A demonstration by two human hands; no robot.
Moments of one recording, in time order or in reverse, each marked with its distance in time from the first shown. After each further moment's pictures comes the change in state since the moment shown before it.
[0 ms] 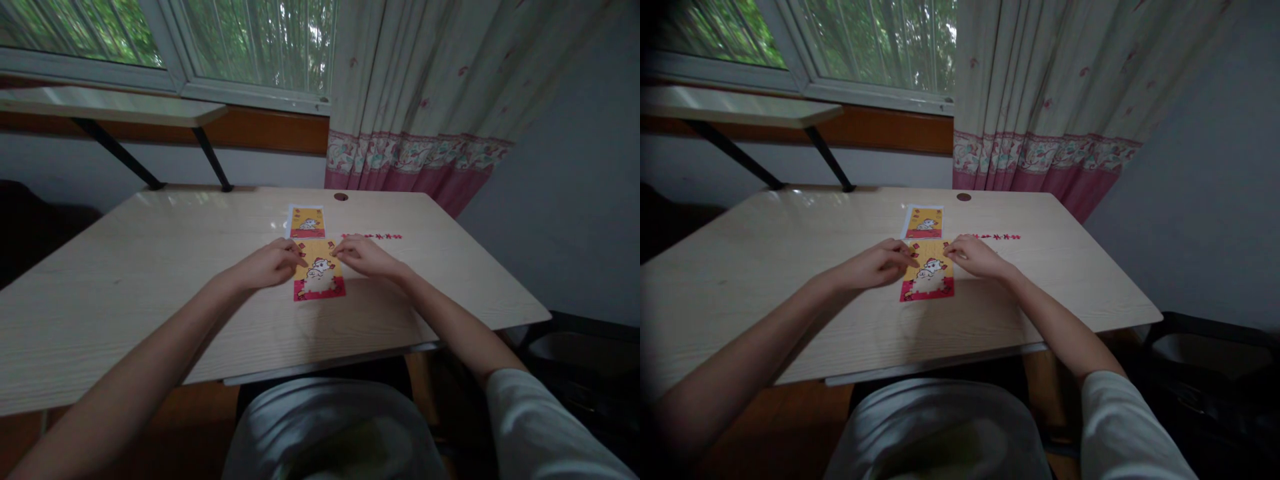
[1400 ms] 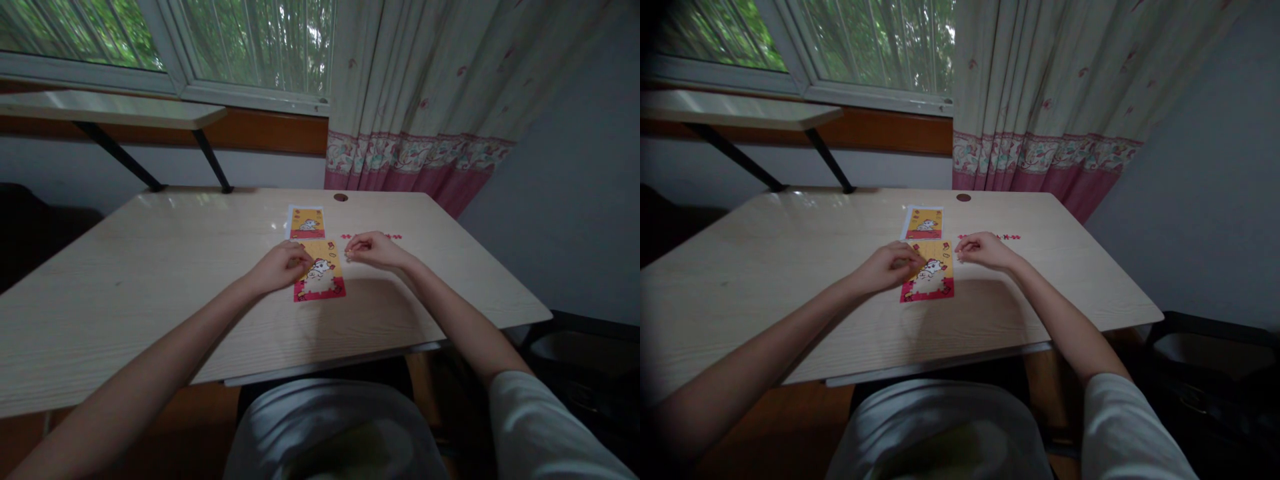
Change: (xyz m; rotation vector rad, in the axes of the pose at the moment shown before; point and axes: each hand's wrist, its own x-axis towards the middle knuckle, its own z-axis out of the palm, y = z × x) left_hand 0.011 0.015 0.014 -0.160 0.207 -0.131; right_hand -0.009 0.019 -0.014 0.661 -0.055 0.312
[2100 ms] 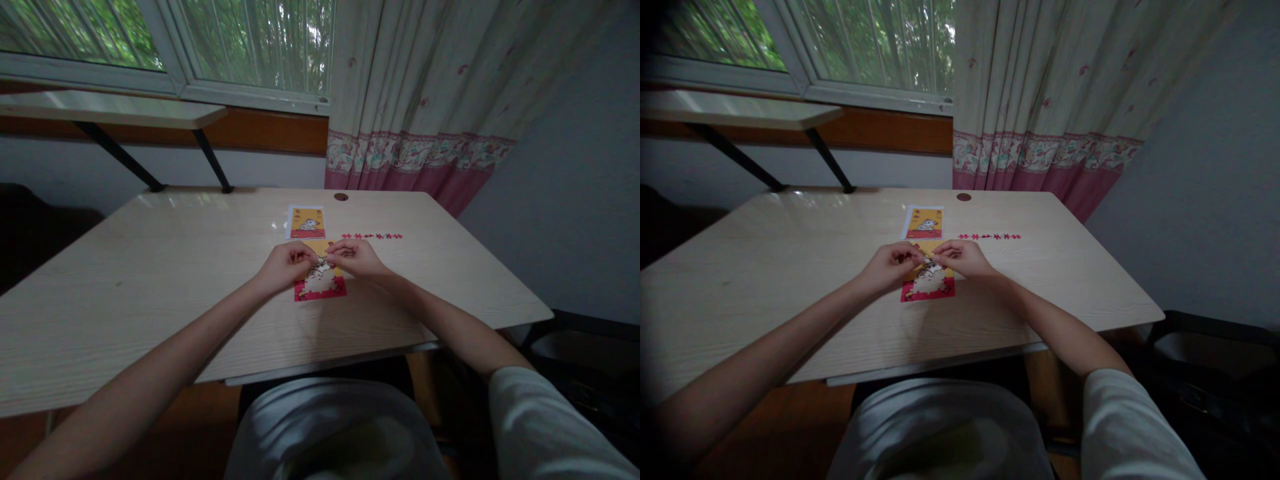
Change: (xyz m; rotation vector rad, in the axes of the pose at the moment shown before) left_hand 0.002 0.007 0.015 -0.347 0.198 -0.244; right_hand 0.011 -0.004 0.056 0.173 0.238 -0.110
